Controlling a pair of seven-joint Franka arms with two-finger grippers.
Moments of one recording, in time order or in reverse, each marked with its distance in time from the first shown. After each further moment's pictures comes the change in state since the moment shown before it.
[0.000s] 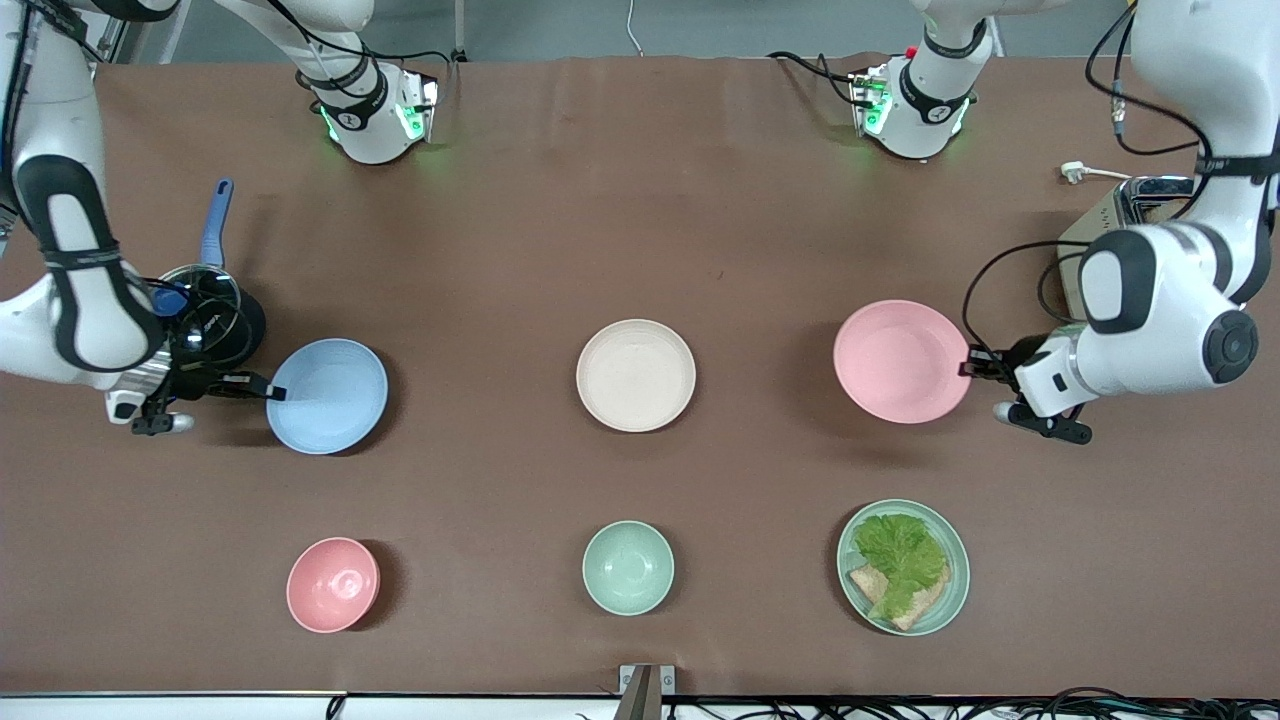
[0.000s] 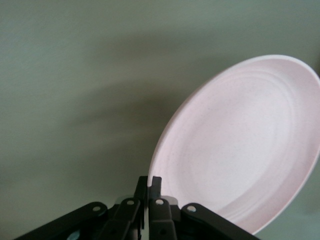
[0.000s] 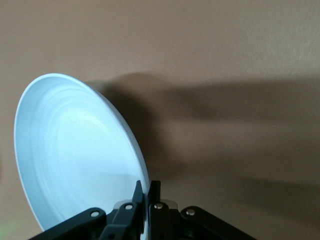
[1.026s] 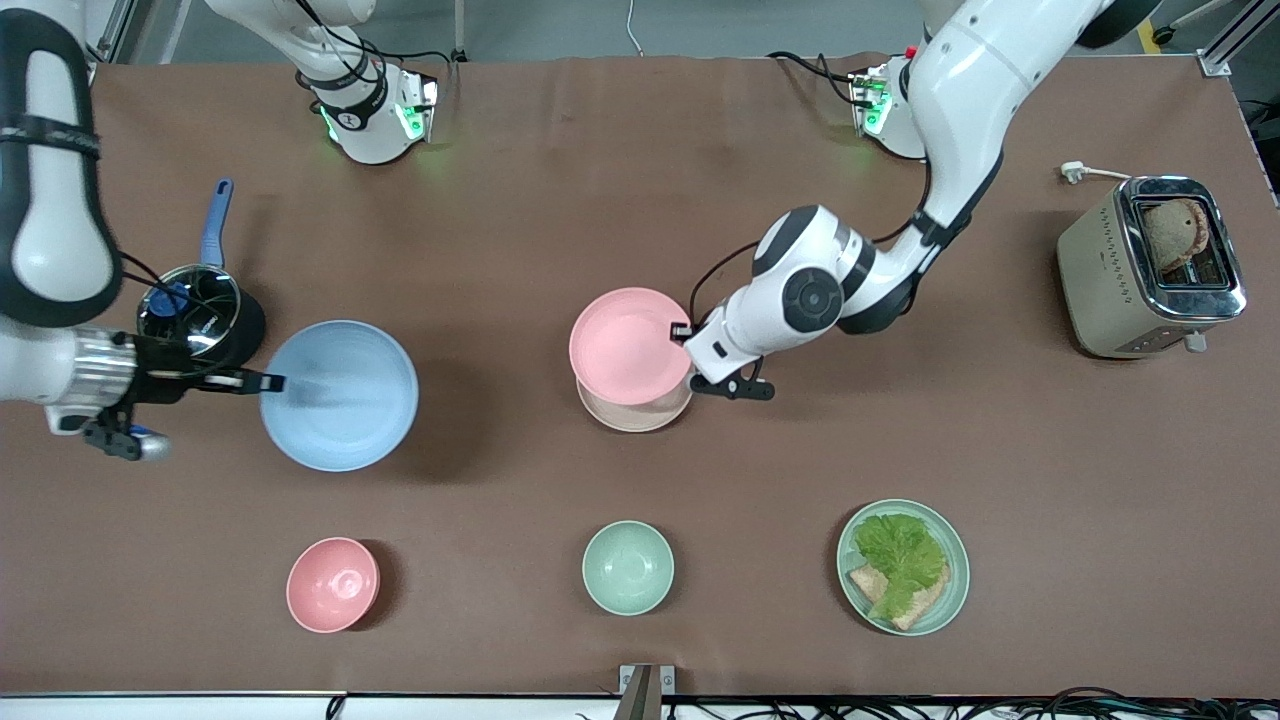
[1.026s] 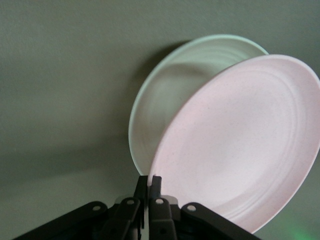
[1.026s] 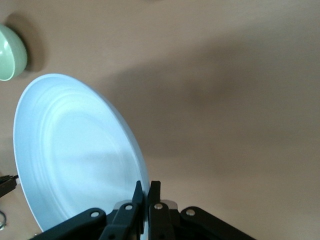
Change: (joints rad) left arm -0.204 0.378 -0.416 0.116 0.197 0.425 -0.764; right arm 0.190 -0.183 0.135 0.235 -0.199 -0.266 0.772
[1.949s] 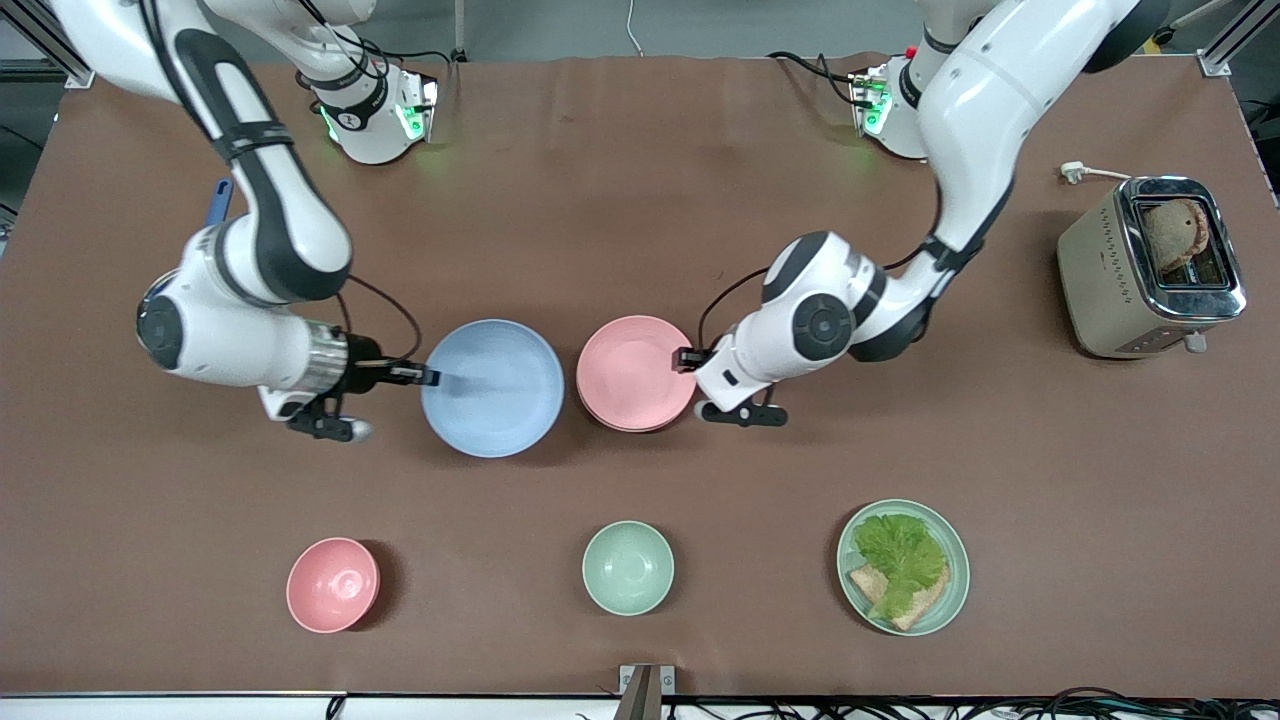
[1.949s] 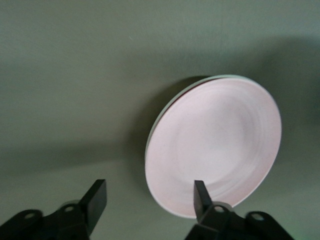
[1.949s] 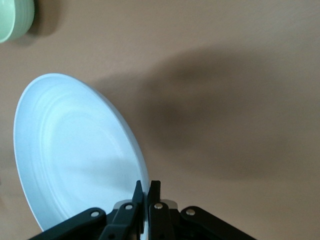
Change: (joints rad) left arm 0.052 -0.062 -0.007 0.081 0.044 -0.130 -0.020; right arm 0.031 0.000 0.300 -0.264 -0.008 0.412 0.139
